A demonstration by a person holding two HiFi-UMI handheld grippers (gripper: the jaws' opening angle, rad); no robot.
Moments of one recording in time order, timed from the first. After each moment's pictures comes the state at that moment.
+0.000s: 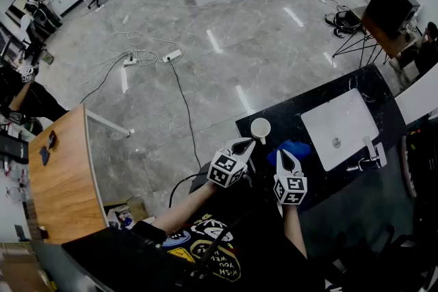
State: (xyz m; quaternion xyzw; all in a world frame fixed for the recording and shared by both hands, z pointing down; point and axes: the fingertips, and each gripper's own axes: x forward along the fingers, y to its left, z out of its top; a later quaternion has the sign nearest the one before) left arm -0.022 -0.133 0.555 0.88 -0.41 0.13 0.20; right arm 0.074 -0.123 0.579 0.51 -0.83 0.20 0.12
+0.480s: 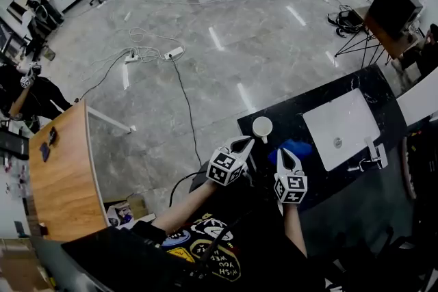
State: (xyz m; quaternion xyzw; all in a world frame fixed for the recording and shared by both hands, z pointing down) left arm -0.034 -0.135 0.559 0.87 -0.43 0.12 0.21; right arm 0.069 -0.125 0.582 0.50 -0.83 0.19 0.13
